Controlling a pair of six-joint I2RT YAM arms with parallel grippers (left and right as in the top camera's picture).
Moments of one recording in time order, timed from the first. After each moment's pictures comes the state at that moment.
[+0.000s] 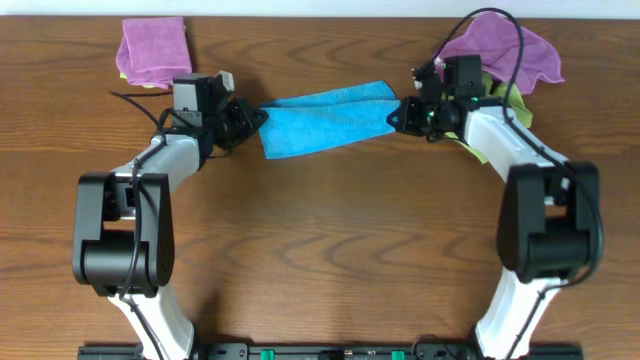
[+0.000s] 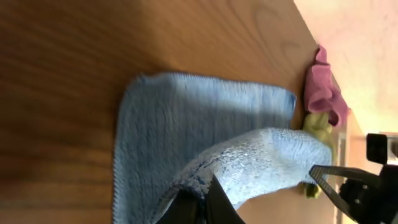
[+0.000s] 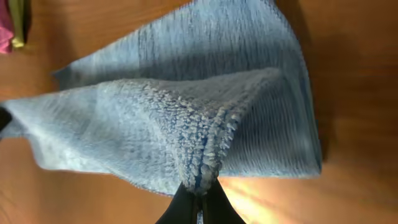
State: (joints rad) left arm -0.04 1.96 1.12 0.04 0.63 -0.67; right arm 0.09 2.07 1.40 -0.38 -0.55 0.30
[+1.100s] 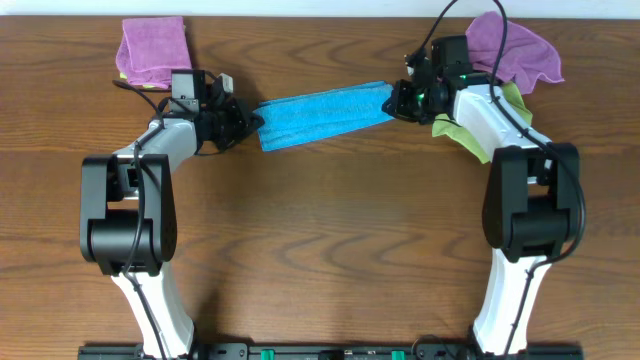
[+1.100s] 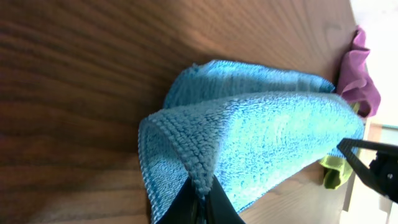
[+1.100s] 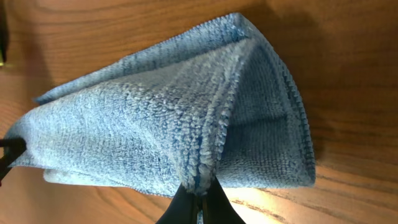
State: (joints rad) left arm -0.01 2.08 1.26 -0.17 0.67 -0.57; right arm 0.11 2.20 1.61 -0.51 -0.50 0.33
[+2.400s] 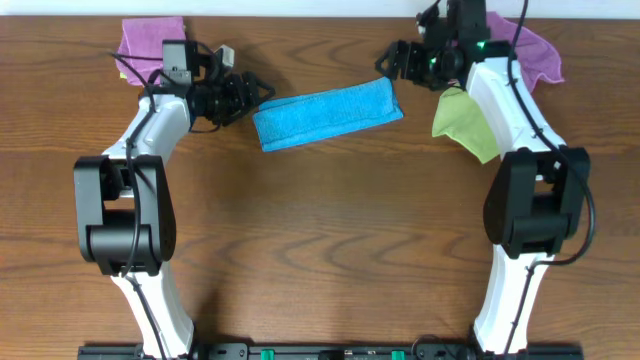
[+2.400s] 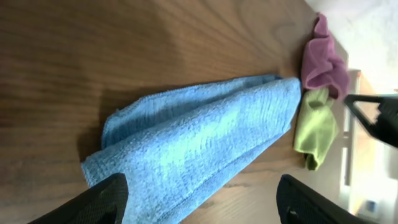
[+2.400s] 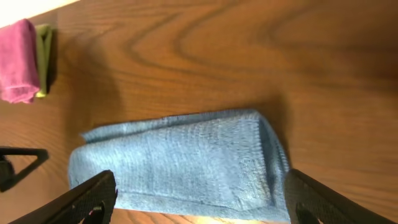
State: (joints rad) left arm -0.01 2.08 1.48 -0.39 0.72 -0.41; right arm 0.09 2.22 1.91 -0.68 -0.47 0.27
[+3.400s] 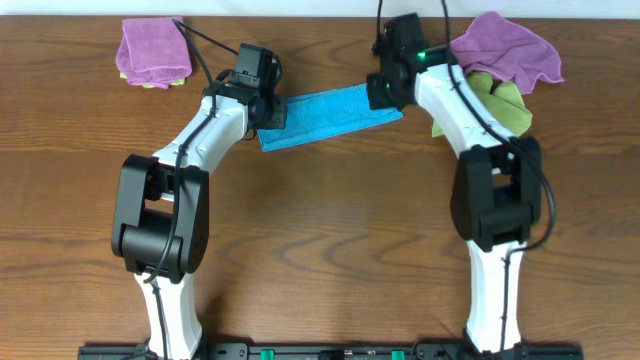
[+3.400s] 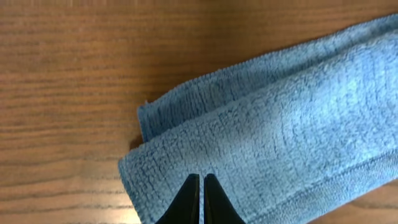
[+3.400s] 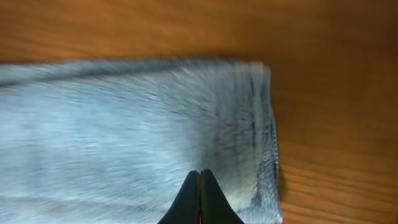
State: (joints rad) left arm -0.26 2.08 1.51 -0.51 0.06 -0.17; right arm 0.25 2.33 1.92 -0.77 -0.05 0.11
